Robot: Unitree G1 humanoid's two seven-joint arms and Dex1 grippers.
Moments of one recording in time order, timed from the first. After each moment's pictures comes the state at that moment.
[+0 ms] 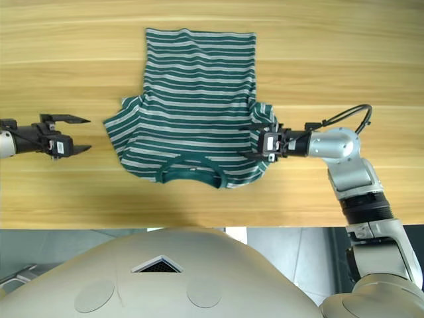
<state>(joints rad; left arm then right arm) -0.12 1.08 -0.29 0.51 0.32 -0.79 -0.77 -0.05 -0.78 0.25 0.11 0.05 -0.35 1.07</state>
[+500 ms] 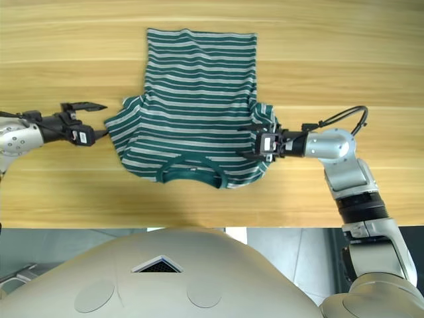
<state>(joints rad) -0.28 0.91 -0.36 0.66 0.48 -0.87 -0.57 -0.05 -0.76 0.25 0.12 0.02 -0.35 1.07</state>
